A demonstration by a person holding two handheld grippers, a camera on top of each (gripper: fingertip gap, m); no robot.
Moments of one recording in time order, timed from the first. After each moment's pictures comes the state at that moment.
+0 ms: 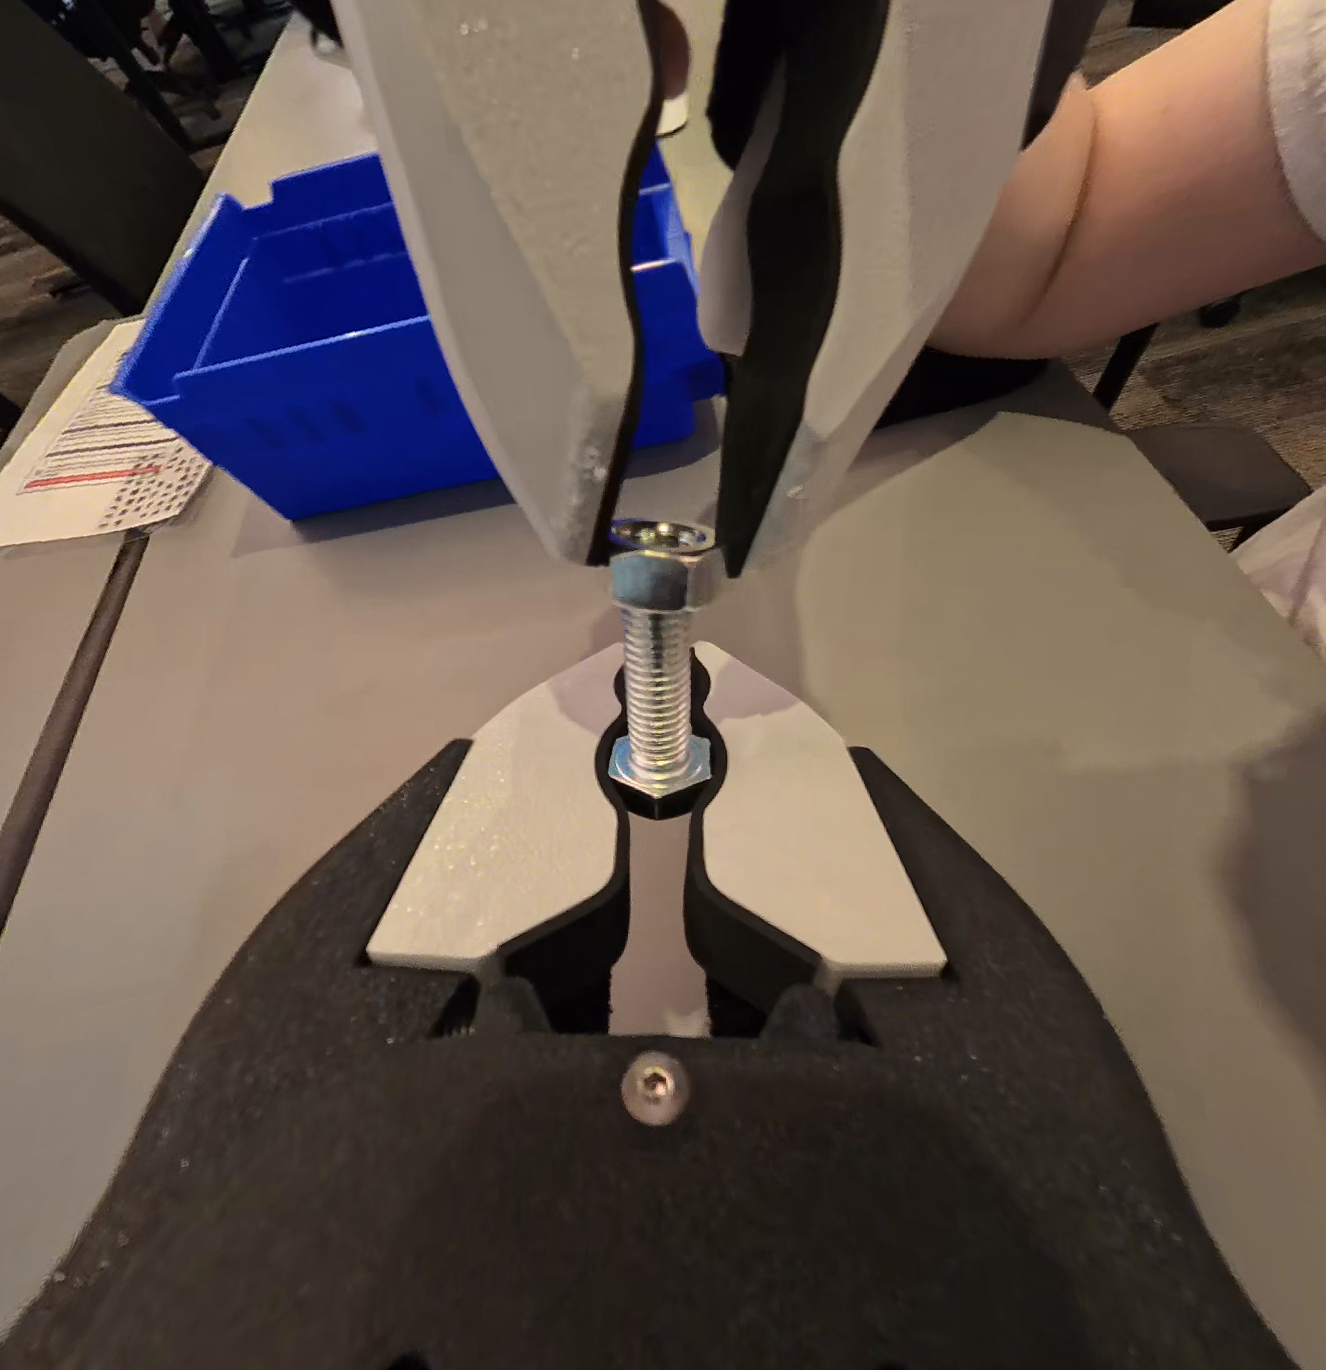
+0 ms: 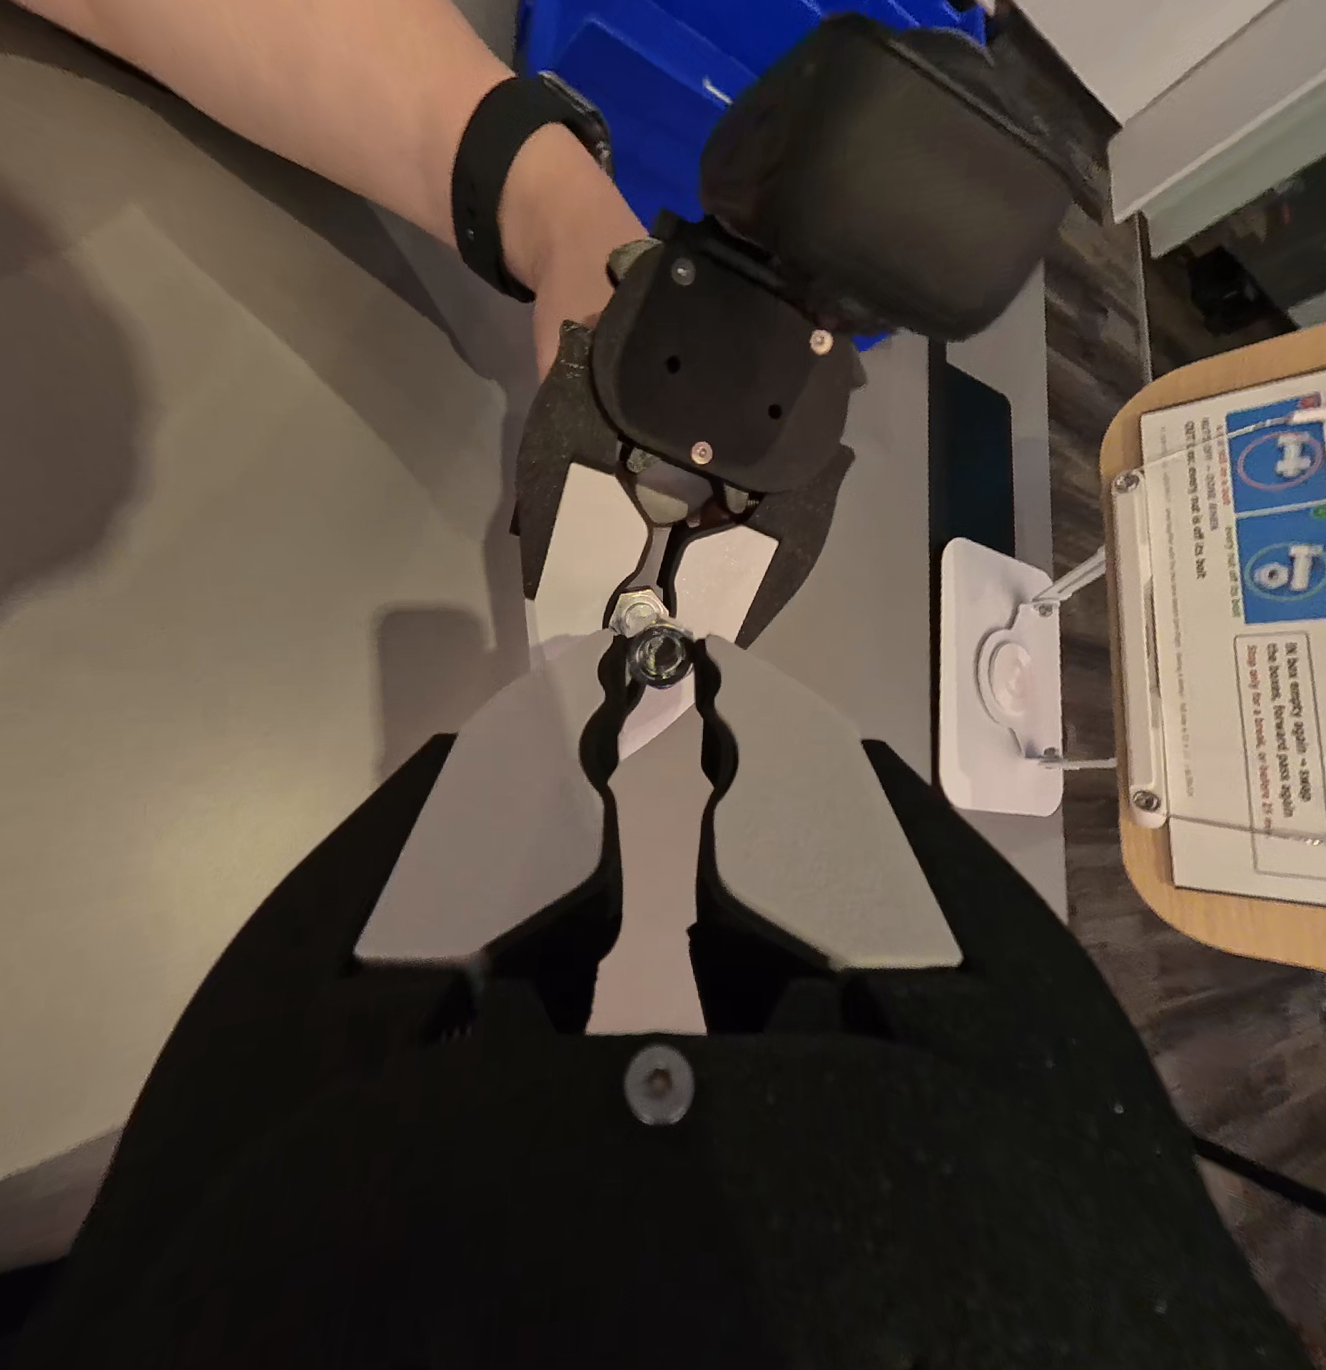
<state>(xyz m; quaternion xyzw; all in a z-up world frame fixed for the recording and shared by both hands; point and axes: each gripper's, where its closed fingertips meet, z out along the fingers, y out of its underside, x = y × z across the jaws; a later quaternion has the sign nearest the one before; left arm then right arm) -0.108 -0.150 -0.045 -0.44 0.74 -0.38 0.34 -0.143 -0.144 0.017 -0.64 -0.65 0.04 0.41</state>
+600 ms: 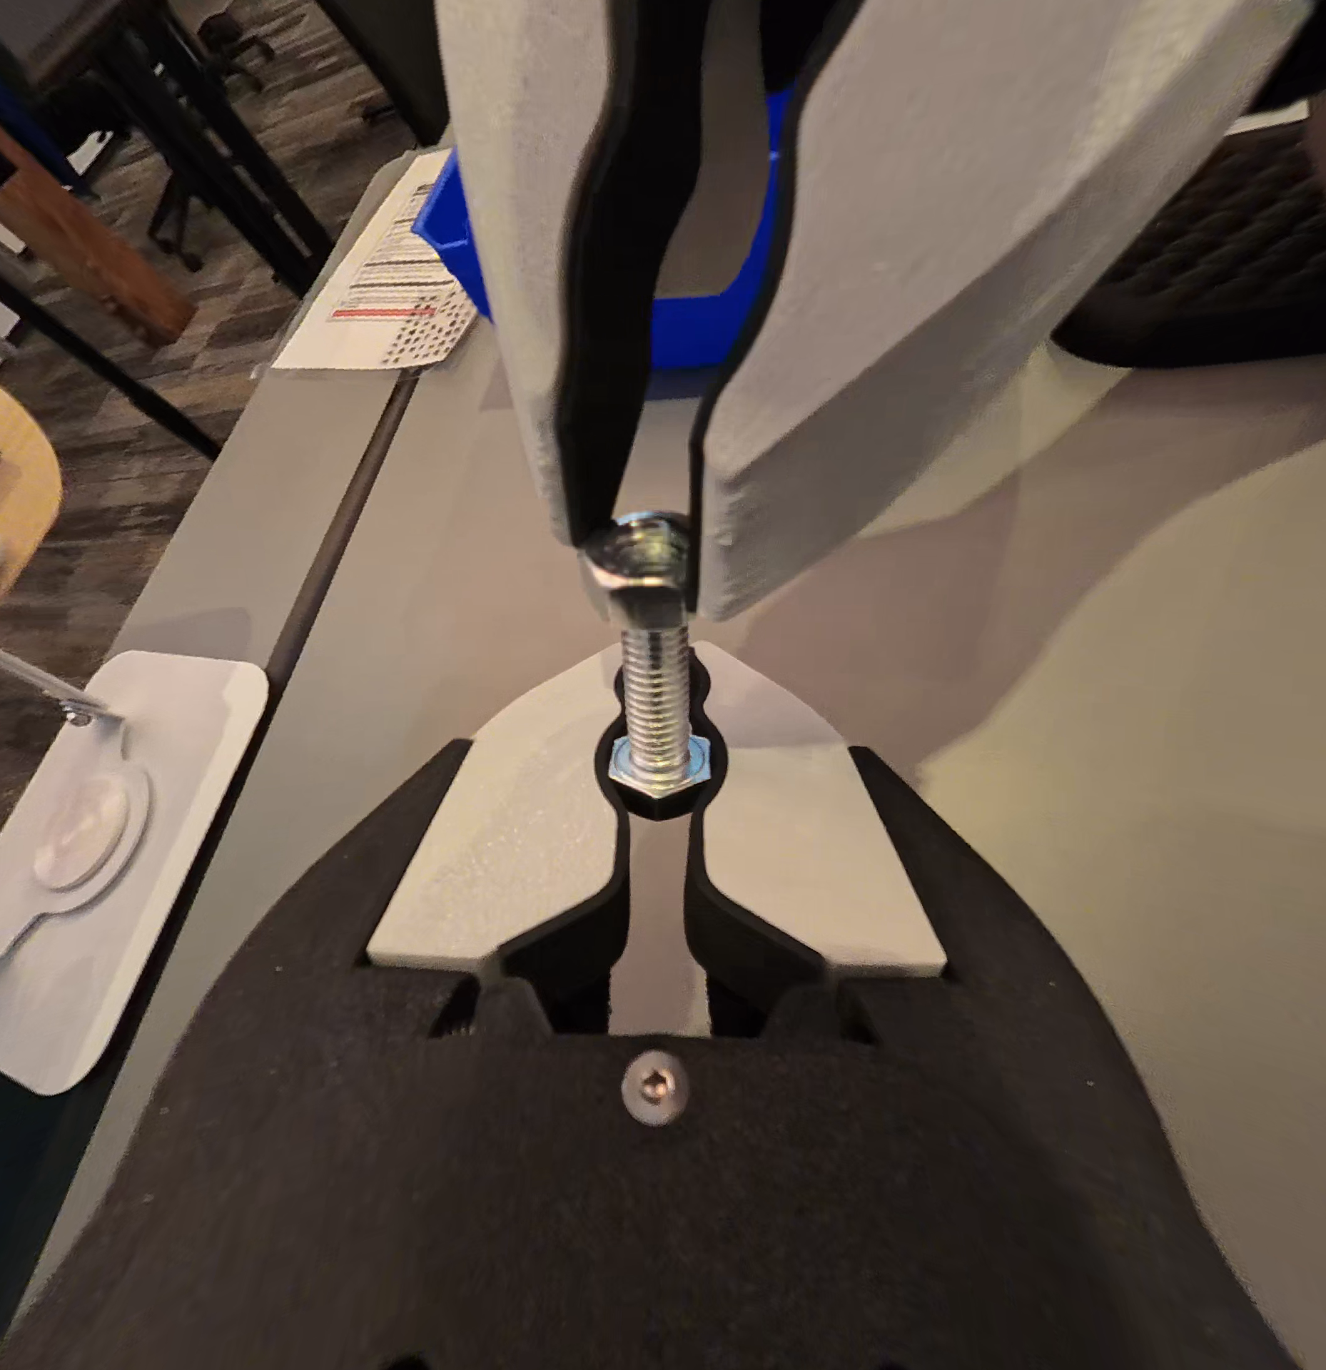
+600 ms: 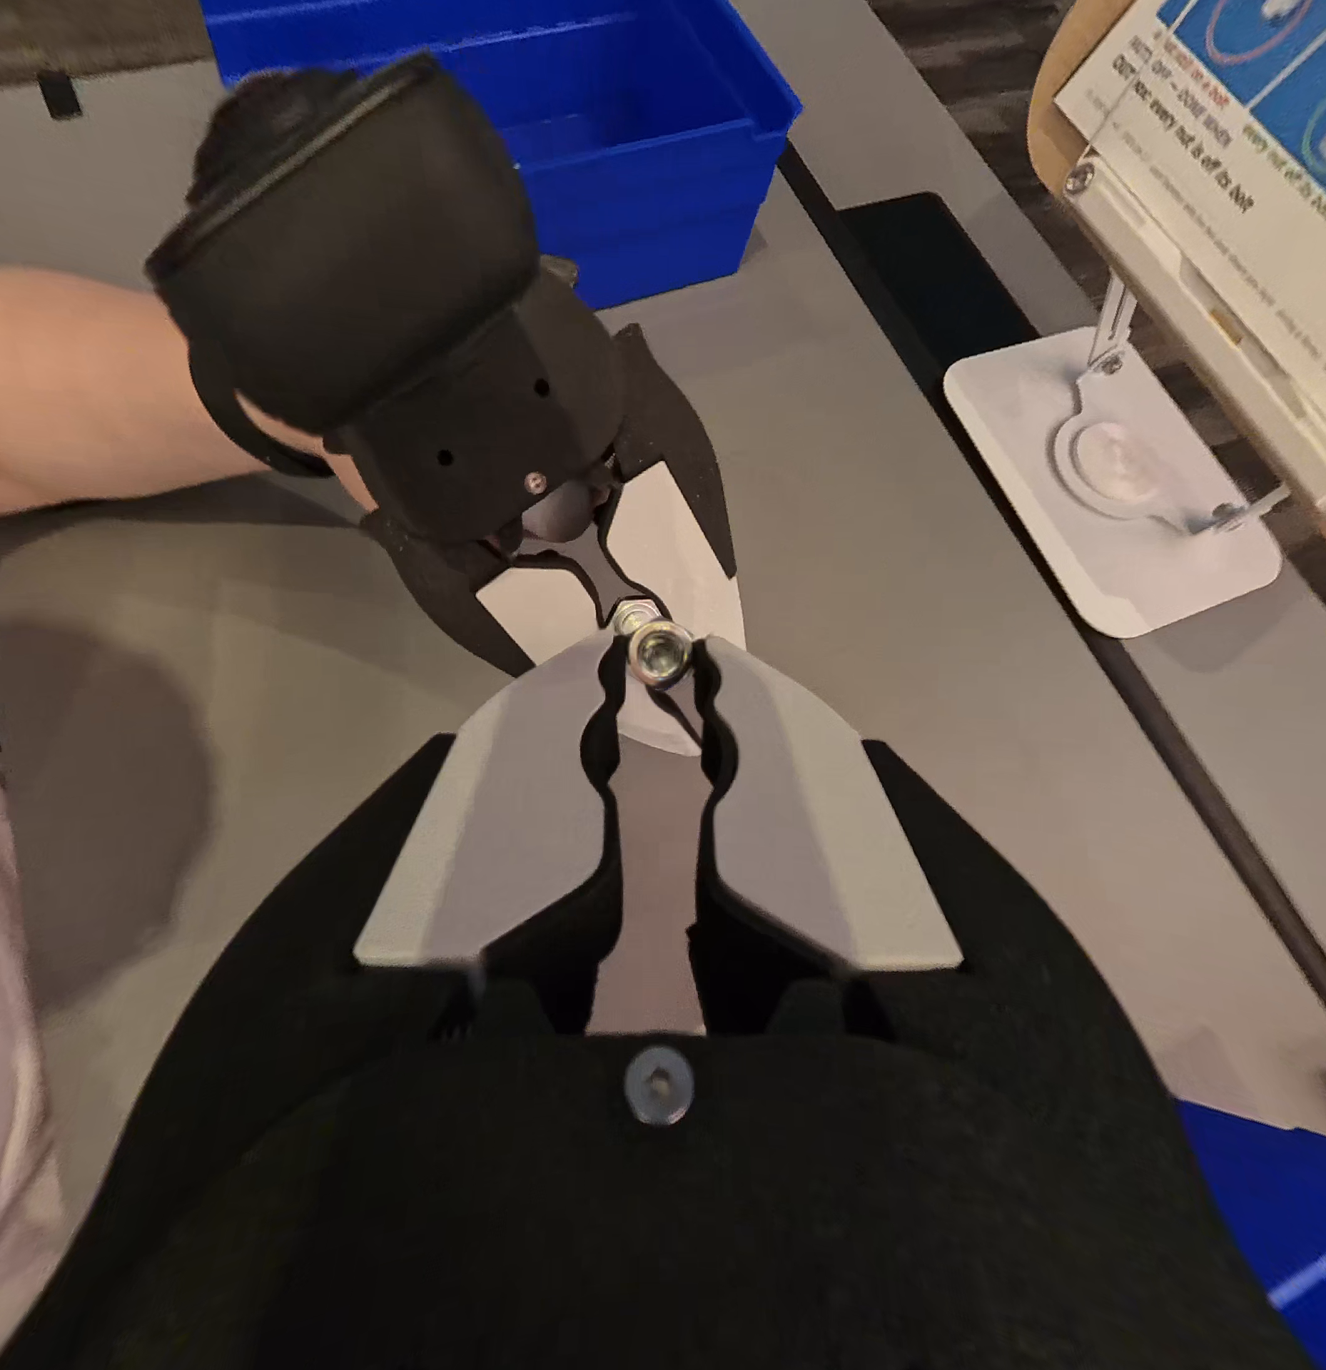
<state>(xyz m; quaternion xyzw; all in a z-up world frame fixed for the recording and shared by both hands) -0.106 -0.091 -0.046 -0.55 0.68 -0.25 0.41 -0.136 -0.104 0.017 -0.80 -0.42 0.15 0.41</state>
